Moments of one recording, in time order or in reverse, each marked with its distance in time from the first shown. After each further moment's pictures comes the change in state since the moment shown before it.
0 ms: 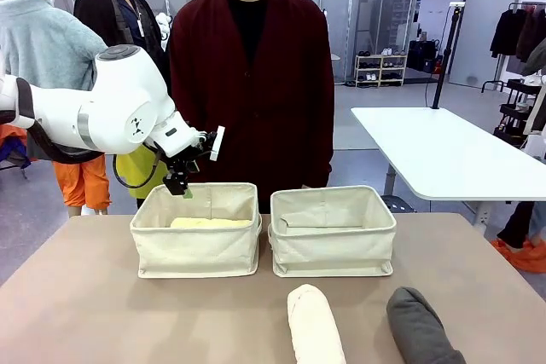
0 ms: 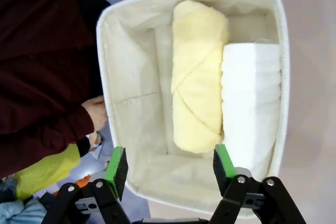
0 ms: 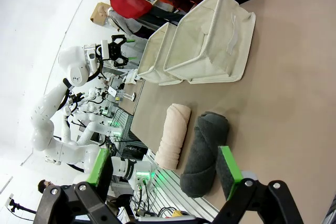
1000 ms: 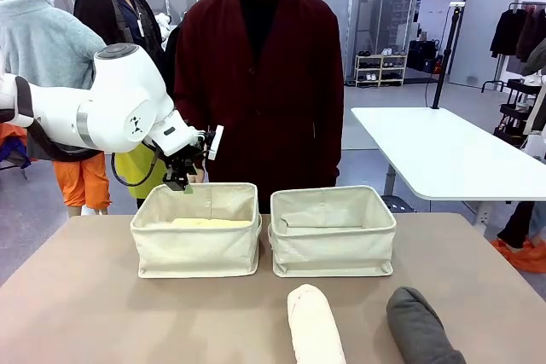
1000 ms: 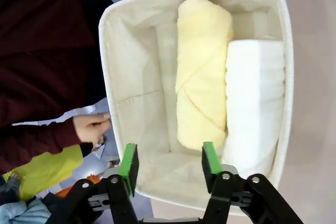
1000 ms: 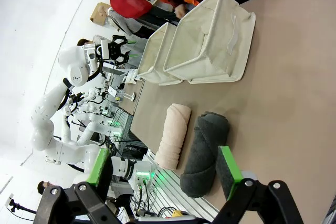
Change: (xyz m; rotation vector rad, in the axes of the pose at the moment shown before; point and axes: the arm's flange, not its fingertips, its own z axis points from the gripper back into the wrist) left arm -0.003 0.000 -0.002 0.003 0.004 -0.017; right arm 0.000 0.000 0.000 0.000 0.000 0.000
